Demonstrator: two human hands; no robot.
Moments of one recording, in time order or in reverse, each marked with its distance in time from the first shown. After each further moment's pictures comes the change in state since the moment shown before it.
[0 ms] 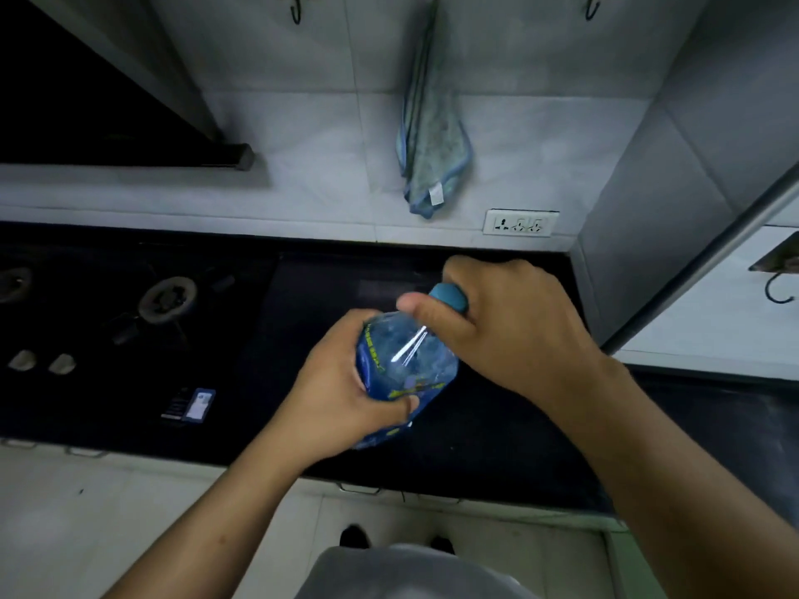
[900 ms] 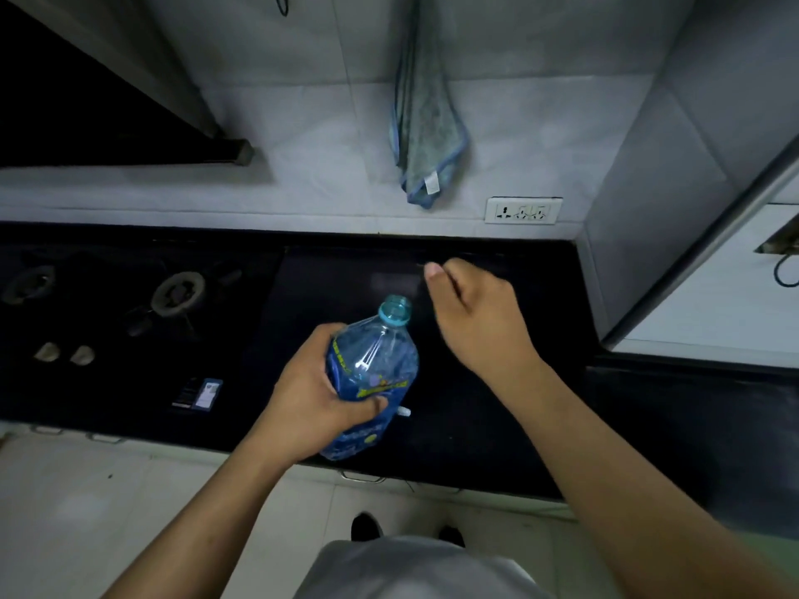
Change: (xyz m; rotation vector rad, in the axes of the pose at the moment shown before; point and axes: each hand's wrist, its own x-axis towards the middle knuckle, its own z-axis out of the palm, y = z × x) left_hand -0.015 -0.039 0.009 0.048 0.047 -0.148; right_hand -0.002 0.040 0.075 0.488 0.191 0.199
